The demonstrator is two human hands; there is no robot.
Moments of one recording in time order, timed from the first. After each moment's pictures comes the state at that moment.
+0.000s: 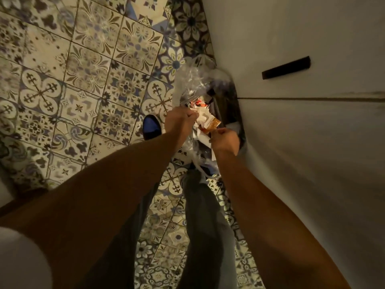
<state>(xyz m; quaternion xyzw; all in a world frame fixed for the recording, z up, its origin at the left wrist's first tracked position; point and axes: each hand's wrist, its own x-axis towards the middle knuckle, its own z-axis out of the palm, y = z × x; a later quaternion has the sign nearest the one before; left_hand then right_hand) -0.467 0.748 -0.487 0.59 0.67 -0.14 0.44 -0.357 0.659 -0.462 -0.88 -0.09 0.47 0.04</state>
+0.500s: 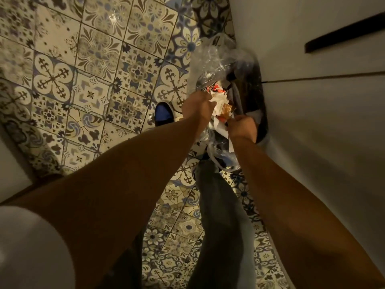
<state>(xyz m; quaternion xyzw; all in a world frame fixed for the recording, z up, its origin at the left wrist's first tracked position) -0.468 0.741 -0.515 0.67 0.63 -0.15 0.35 -0.359 0.654 -0.505 -0.87 -0.08 0.49 0.05</state>
